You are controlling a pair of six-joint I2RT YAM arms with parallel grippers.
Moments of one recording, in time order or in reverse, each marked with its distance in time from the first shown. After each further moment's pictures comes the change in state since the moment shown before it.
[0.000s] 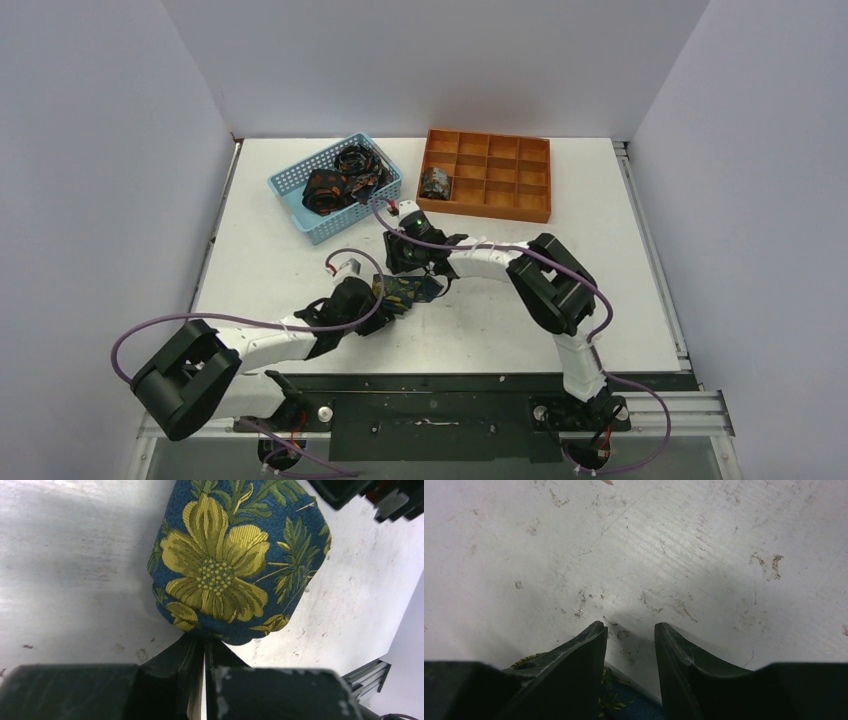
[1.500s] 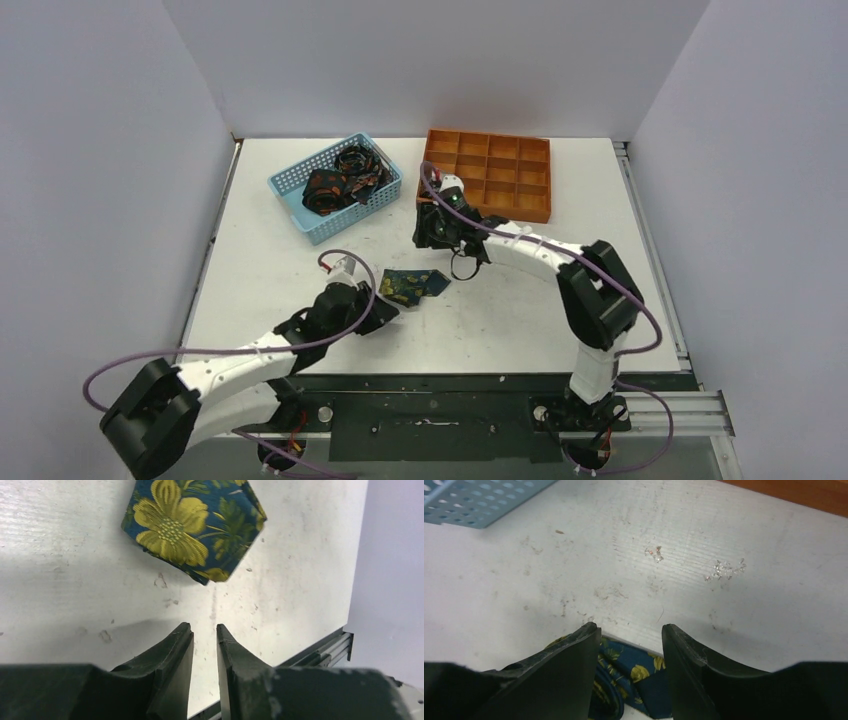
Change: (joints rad) left arm -0.013 -0.182 -0.063 0.068 0.039 0.024; right arm -0.126 -0.195 -0.045 -0.157 0.059 0.157
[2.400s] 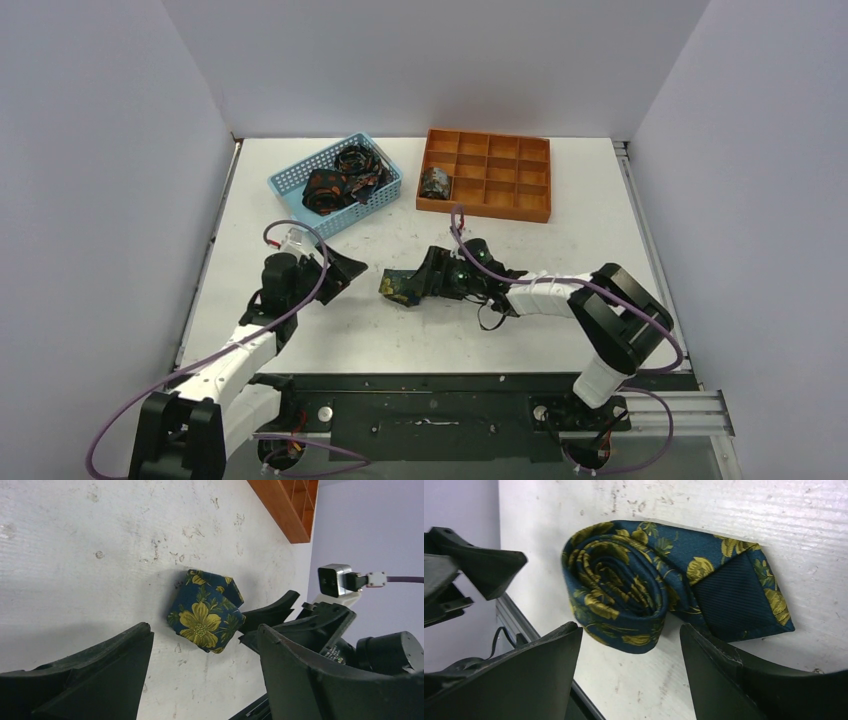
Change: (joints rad) left arm 0.552 -0.105 0.054 -0.048 0.366 0.109; right arm 0.036 -0.246 -0.573 0.508 -0.286 0.349
